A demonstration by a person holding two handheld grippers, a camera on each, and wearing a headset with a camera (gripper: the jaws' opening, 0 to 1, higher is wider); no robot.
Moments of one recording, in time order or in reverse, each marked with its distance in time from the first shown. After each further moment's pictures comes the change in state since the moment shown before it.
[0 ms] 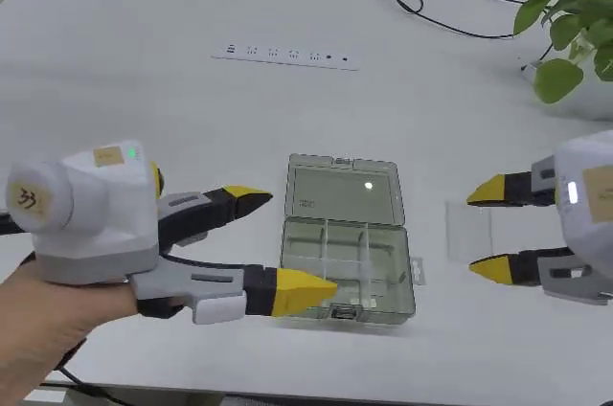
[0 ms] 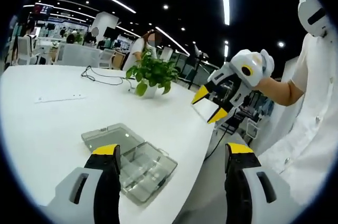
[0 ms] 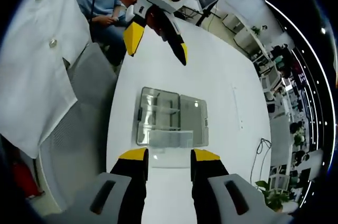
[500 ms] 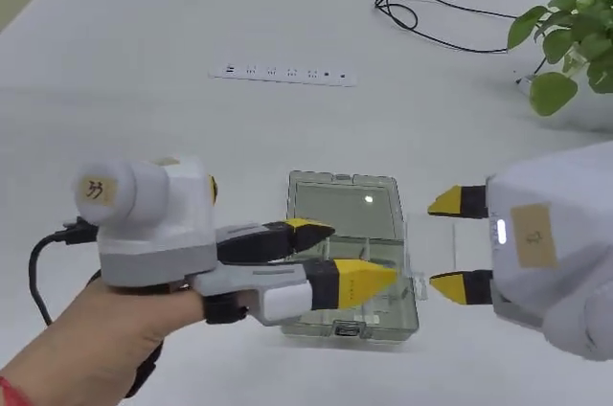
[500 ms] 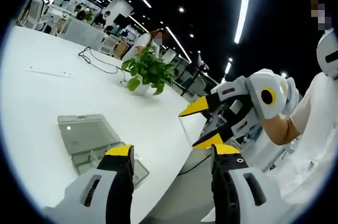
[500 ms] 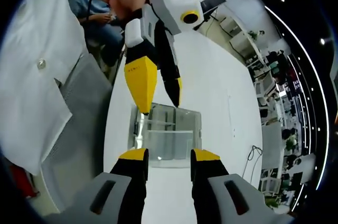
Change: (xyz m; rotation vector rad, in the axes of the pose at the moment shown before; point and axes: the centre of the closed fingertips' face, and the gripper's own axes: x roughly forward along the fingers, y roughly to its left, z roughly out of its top) left arm 0.030 -0.024 0.008 -0.239 -0.018 -0.062; right arm 0.003 -0.001 0.041 -0.030 0.005 -0.058
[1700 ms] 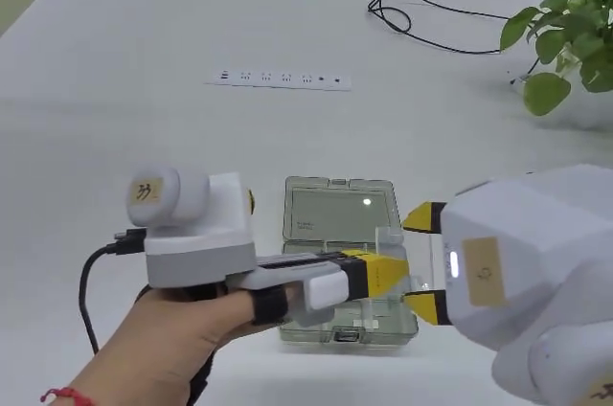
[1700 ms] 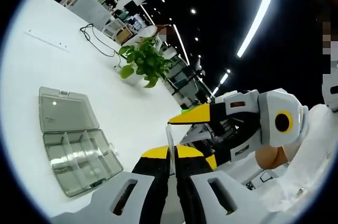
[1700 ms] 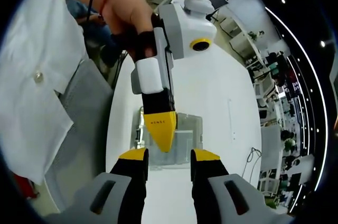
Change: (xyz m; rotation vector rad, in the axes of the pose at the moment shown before) left arm 0.025 -0.016 -0.009 -0.204 0.018 -0.077; right arm 0.003 0.007 0.015 -0.006 0.007 -0.011
